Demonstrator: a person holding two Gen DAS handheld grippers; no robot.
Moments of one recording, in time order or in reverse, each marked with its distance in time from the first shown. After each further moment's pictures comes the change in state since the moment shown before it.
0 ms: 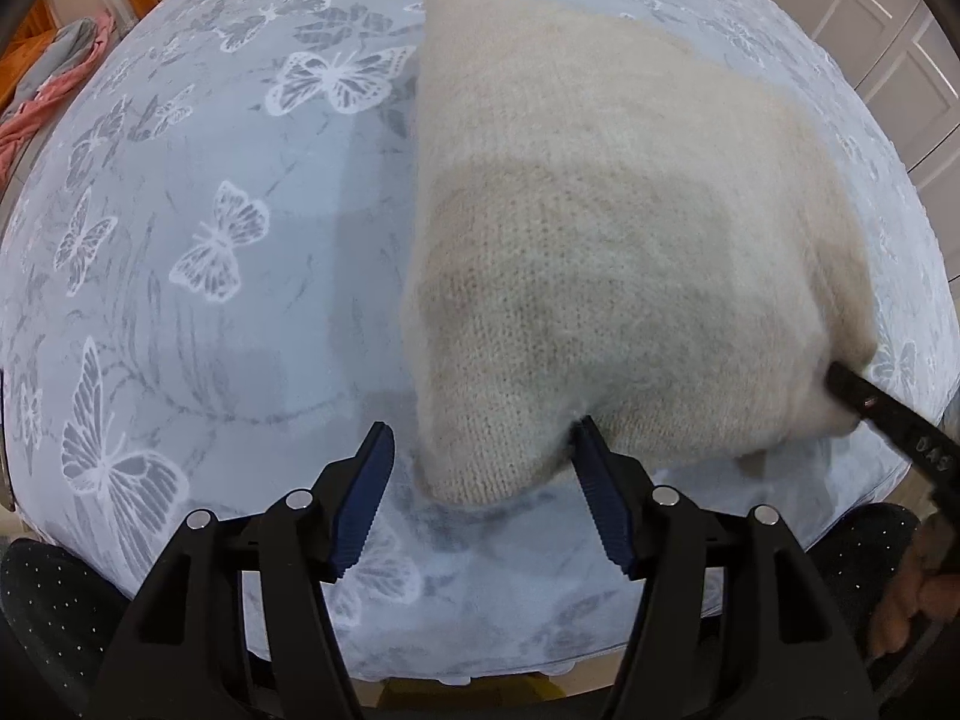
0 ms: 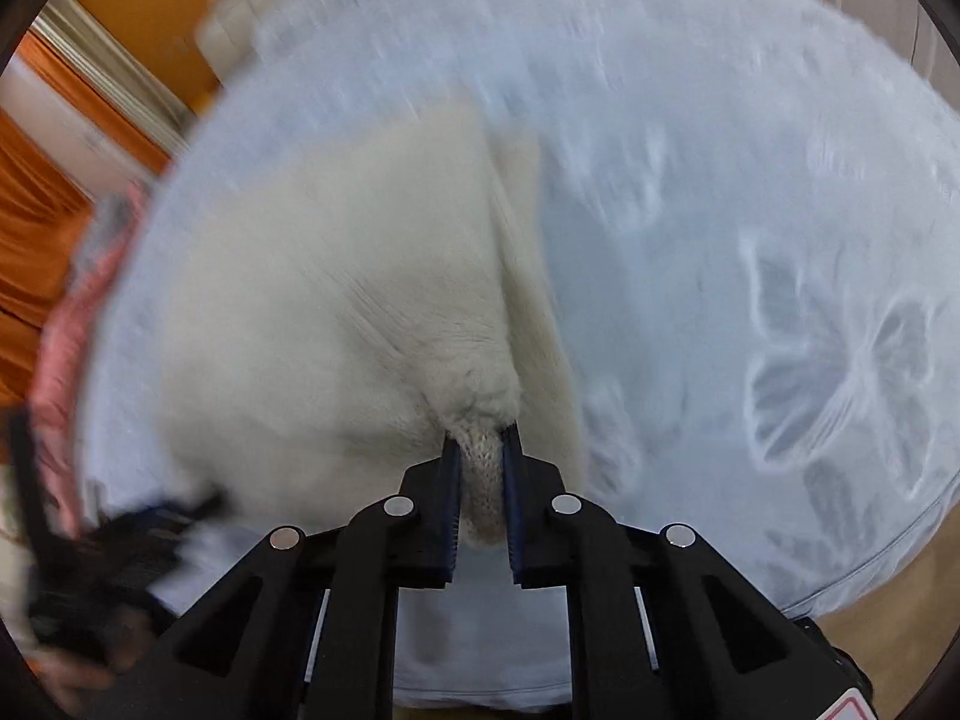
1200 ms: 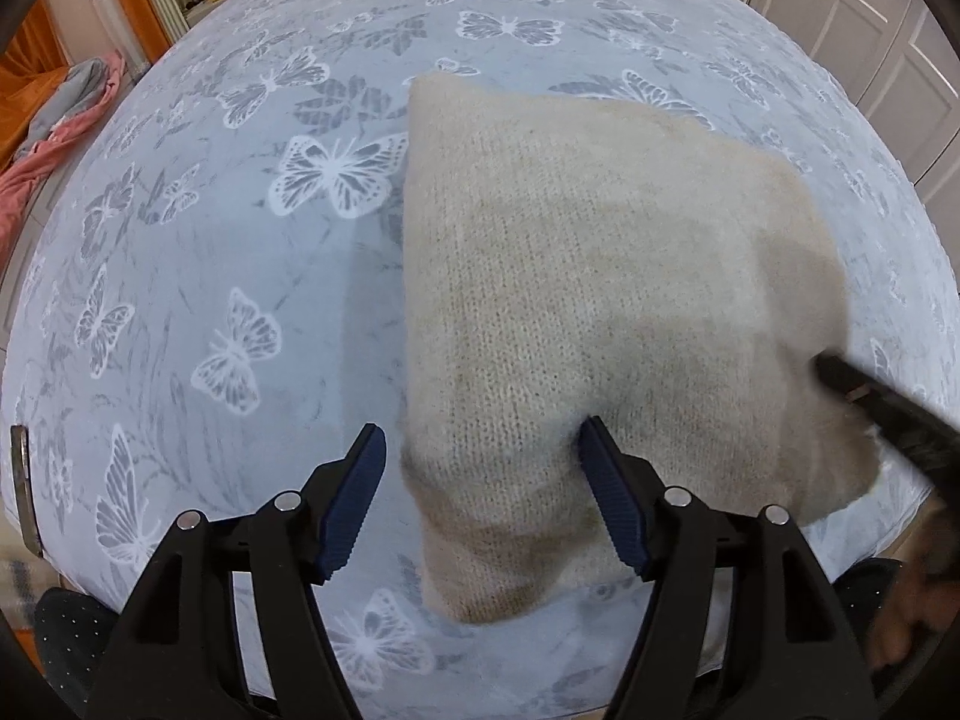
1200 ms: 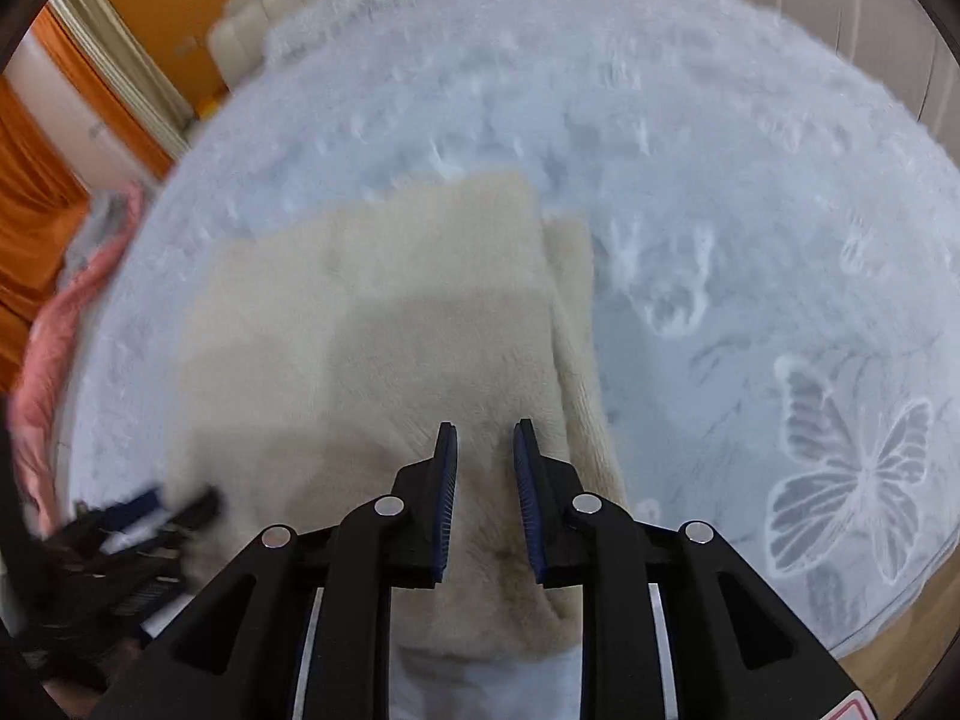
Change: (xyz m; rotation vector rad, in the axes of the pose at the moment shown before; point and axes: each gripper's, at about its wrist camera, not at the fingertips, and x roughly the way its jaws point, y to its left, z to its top) left arm -0.011 -0.011 0.042 0.023 -0.092 0.051; right arm 0.001 0.035 0.053 -0.062 -0.056 -0.047
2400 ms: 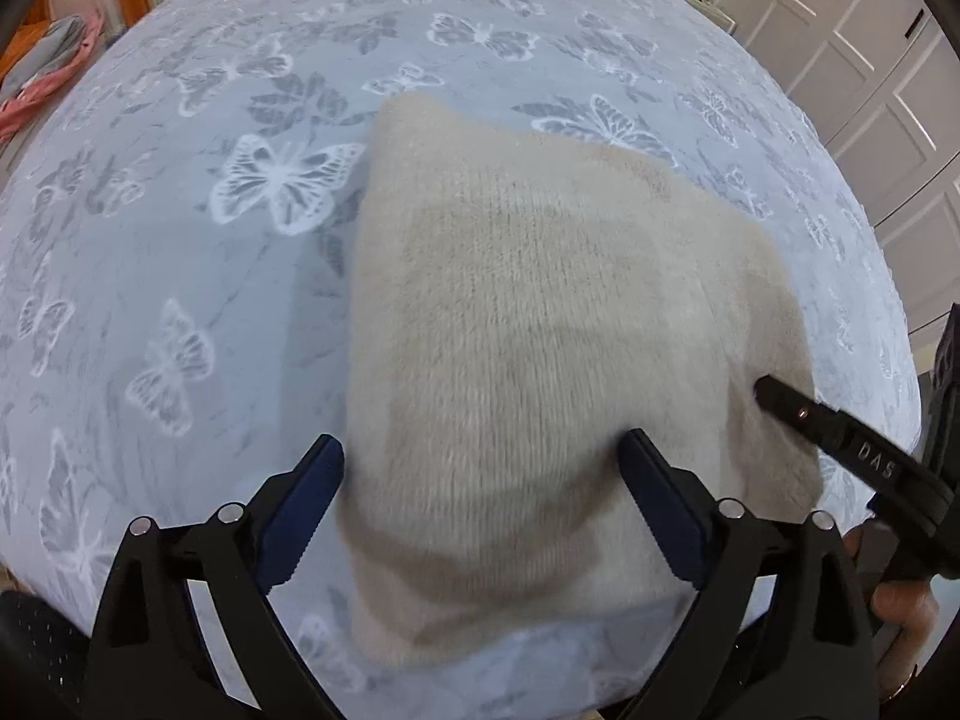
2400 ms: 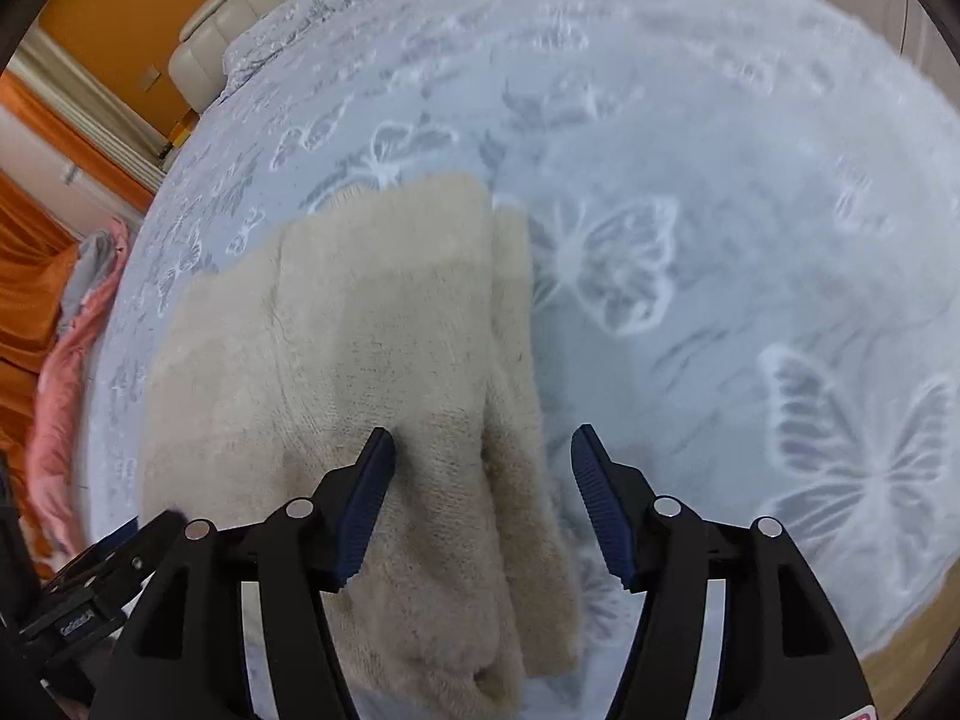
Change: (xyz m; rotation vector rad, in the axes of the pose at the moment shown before) left arm 0.012 -0.004 0.027 -0.058 0.010 -0.163; right arm 0.010 -0.032 0.016 0.145 0.013 0.058
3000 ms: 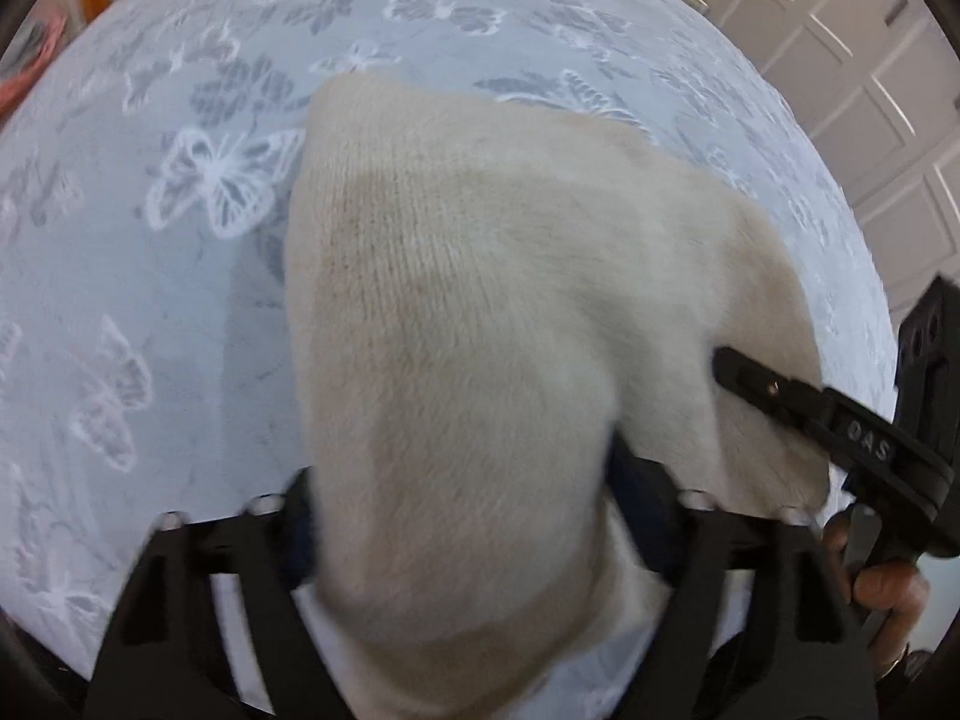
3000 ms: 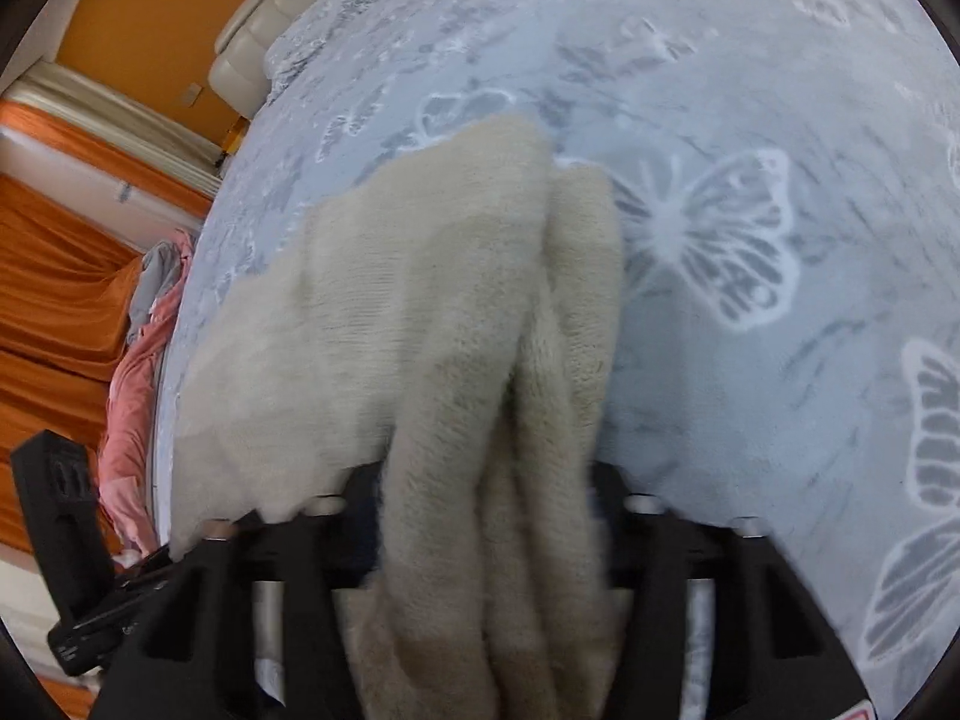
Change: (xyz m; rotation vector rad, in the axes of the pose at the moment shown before) left arm 0.015 -0.009 0.009 0.059 0.029 -0.064; right arm 0.028 0.003 0.008 0.020 0.026 0.203
